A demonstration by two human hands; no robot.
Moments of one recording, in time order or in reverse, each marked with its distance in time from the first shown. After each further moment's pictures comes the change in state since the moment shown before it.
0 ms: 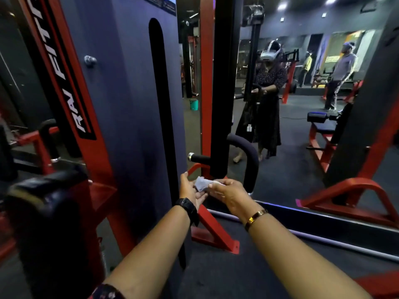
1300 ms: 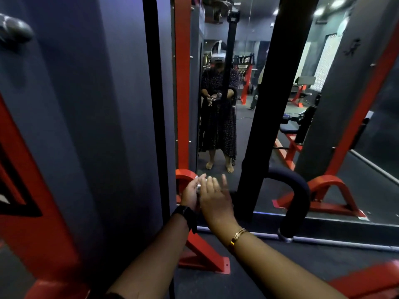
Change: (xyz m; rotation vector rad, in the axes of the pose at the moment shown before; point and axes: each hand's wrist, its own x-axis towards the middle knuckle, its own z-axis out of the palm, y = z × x) left_hand 0.247 0.057 0.007 0.047 -0.445 -0.092; right_hand 0.186 0.030 0.089 -2.044 0.481 -0.482
